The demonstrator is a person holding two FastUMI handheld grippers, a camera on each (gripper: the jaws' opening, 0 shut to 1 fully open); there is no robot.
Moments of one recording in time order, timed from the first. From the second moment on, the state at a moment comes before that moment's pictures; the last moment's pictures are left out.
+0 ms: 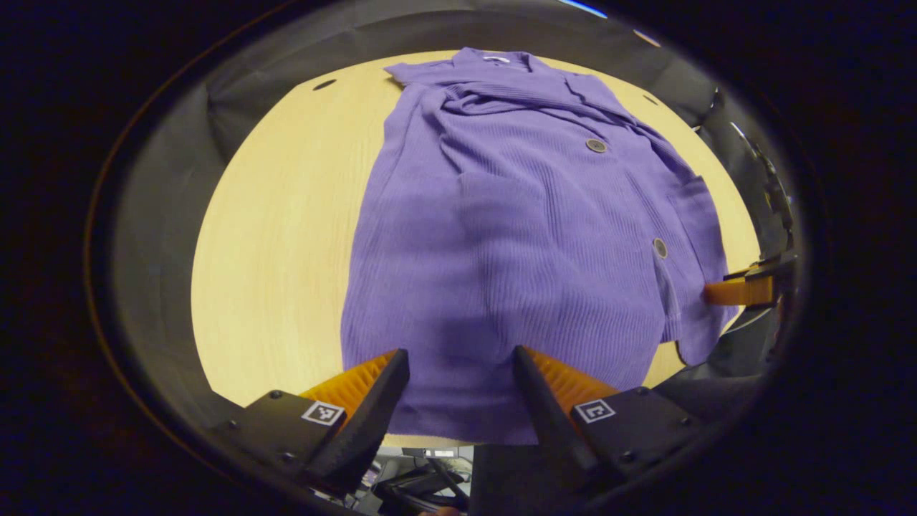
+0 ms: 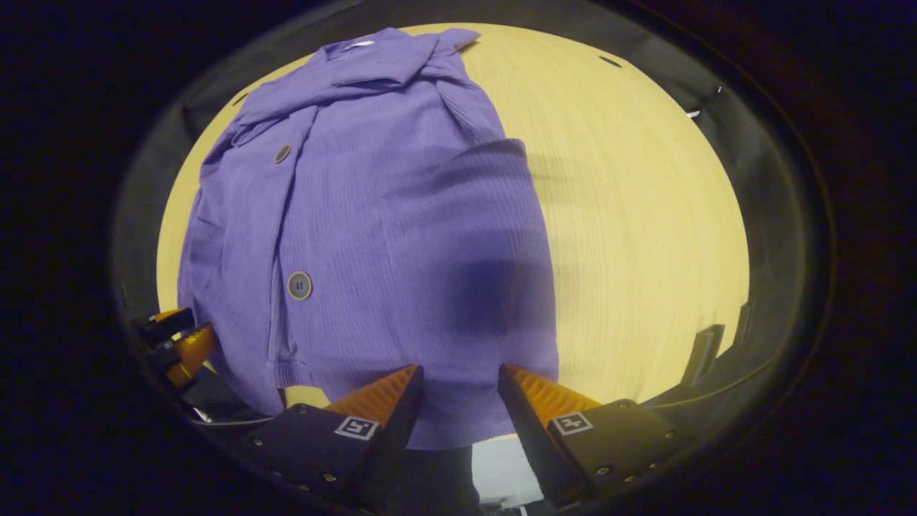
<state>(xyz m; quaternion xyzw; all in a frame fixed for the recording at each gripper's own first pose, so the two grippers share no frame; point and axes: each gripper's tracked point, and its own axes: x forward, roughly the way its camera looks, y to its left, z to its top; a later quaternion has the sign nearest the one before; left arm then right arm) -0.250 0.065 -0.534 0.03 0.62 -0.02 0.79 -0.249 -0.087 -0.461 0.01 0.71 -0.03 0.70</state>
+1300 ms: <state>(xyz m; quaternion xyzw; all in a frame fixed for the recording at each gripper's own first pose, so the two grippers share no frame) -0.174 0.067 -0.480 0.01 0.52 0.01 0.85 -0.189 -0.050 -0.405 0.12 0.61 -0.03 0.79</state>
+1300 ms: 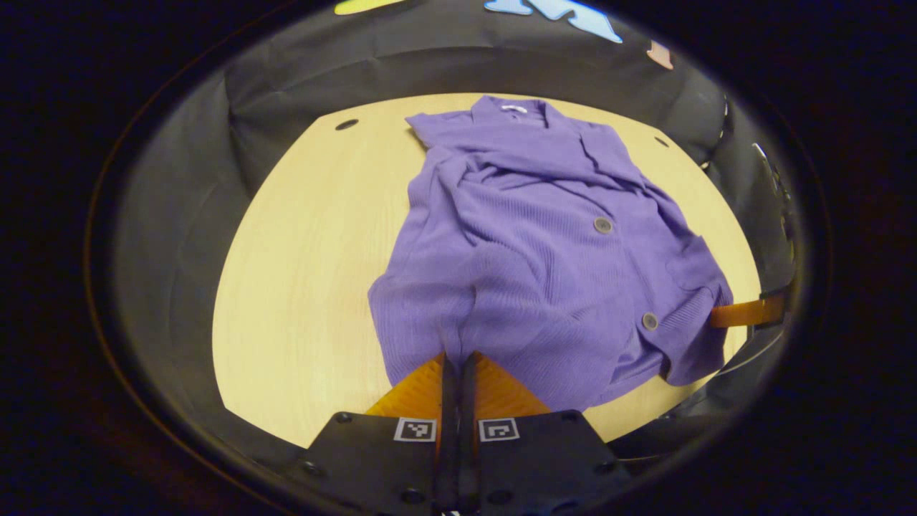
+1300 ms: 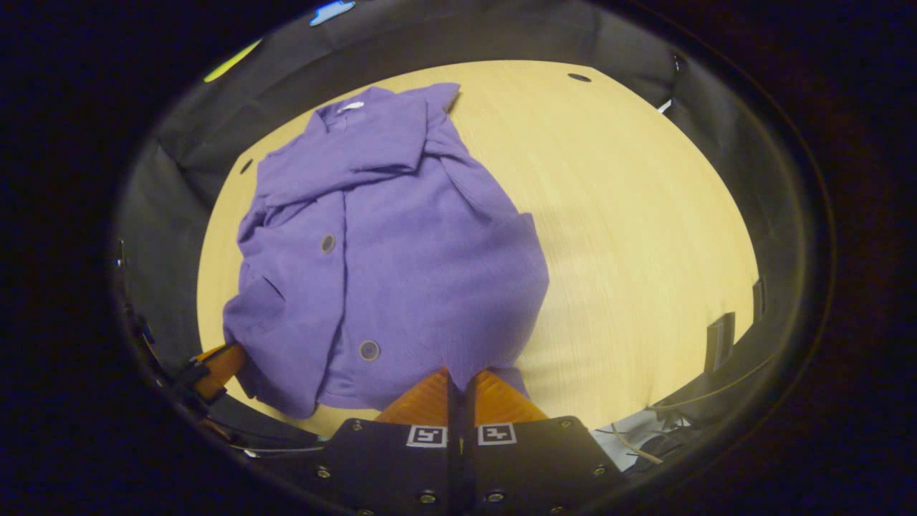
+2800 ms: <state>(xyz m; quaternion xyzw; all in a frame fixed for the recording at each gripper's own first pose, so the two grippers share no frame) 0.211 0.070 -0.403 0.02 0.39 -0.01 0.92 0.173 -0.064 -0.347 0.14 0.47 -0.03 0.87</state>
